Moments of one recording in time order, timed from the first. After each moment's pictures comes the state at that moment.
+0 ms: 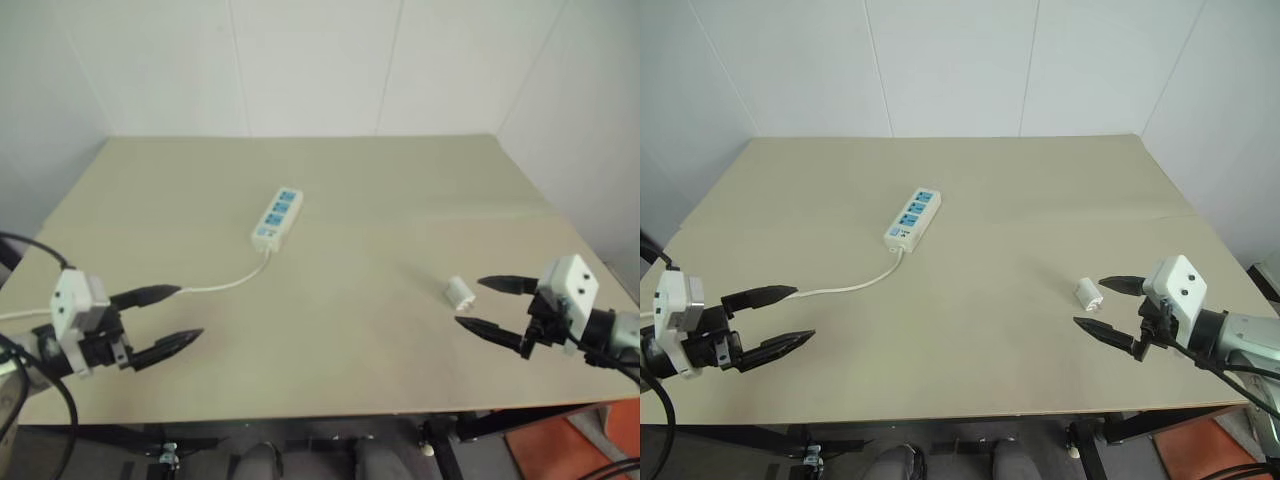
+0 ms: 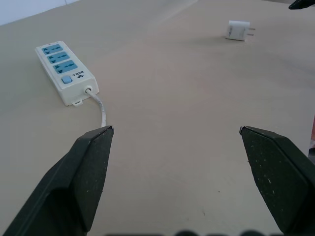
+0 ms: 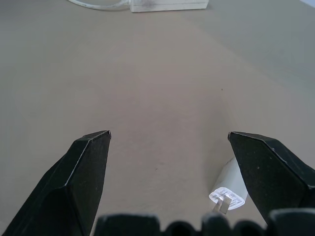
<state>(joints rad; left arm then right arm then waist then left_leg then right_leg) 0.17 0.85 0.54 -0.36 -0.67 0.41 -1.13 0.03 -0.90 -0.39 -0.33 0.48 0.40 1.03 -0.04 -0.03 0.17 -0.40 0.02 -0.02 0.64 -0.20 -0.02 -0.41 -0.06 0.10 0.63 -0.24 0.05</state>
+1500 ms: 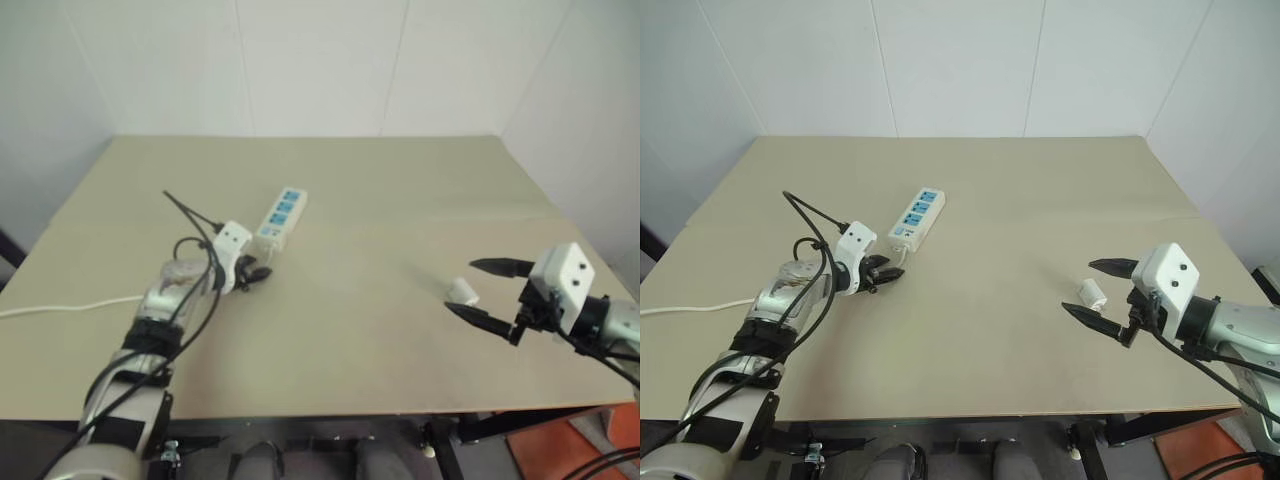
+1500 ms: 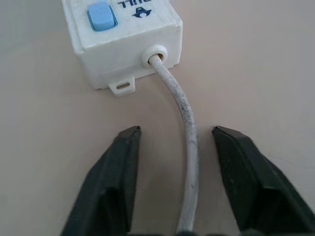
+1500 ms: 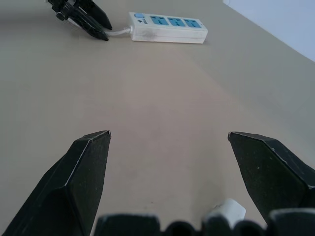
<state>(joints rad) -0.74 0.48 -0.12 0.54 -0.12 0.46 -0.71 -0.02 -0.88 -0.37 -0.41 0.48 0.37 0.96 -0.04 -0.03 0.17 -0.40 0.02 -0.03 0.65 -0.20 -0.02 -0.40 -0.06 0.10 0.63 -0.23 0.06</state>
